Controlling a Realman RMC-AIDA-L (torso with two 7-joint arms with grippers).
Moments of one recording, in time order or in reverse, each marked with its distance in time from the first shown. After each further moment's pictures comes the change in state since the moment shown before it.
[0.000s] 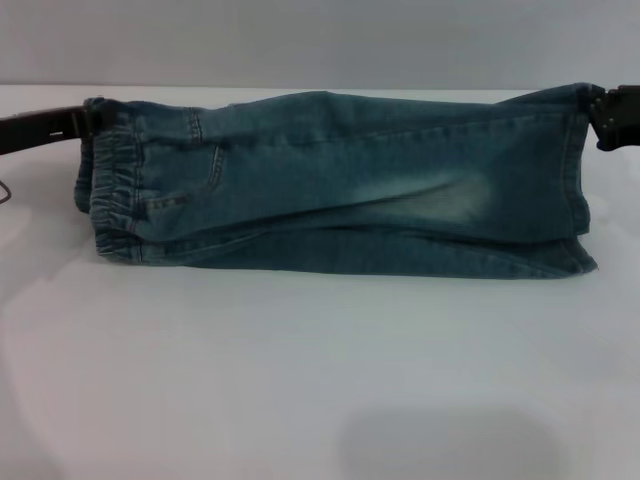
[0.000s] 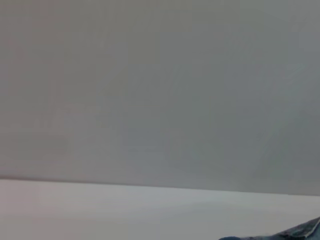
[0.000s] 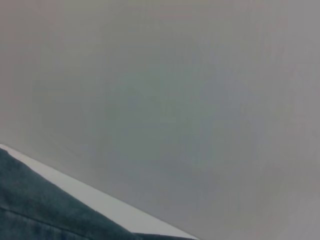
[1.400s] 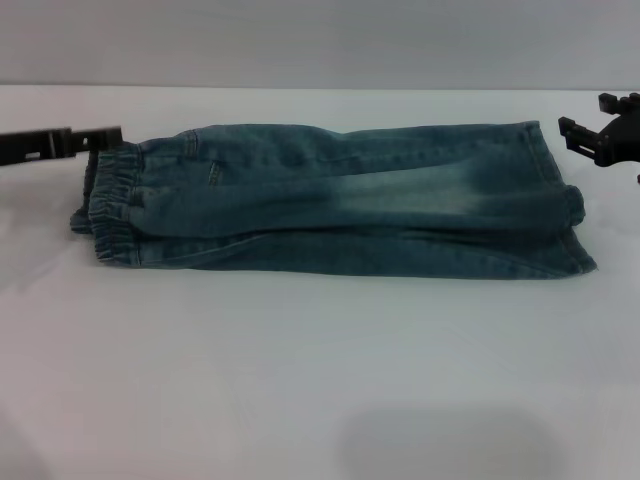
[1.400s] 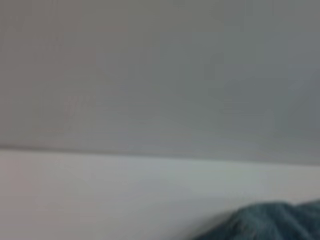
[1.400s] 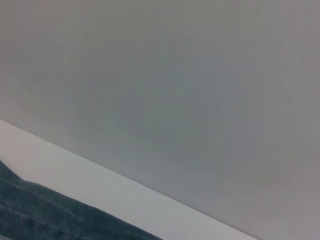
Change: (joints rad) left arm 0.008 0.054 0.000 -0.007 0.072 0.079 -0.052; right arm 0.001 0.003 -0.060 0.035 0.001 0.121 0.000
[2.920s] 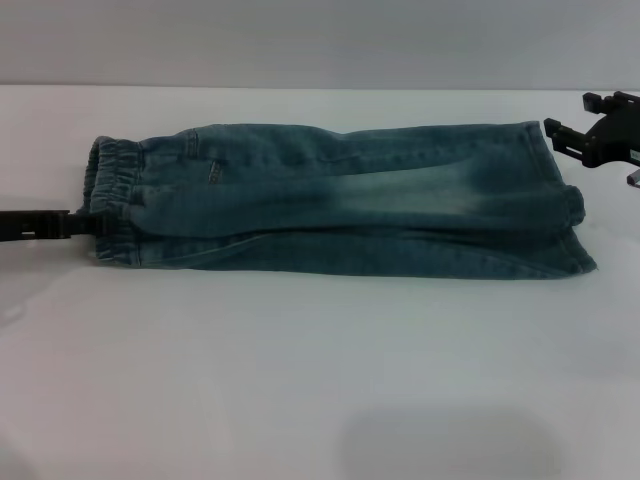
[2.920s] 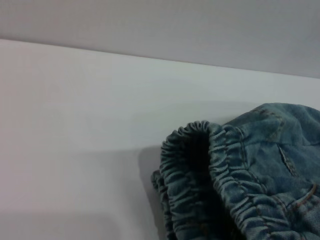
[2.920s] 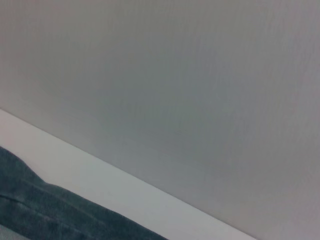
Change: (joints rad) left arm 0.041 0.007 0.026 -0.057 0.118 0.035 -0.004; right arm 0.005 0.000 -0.028 -0.001 -0.001 -0.026 0.000
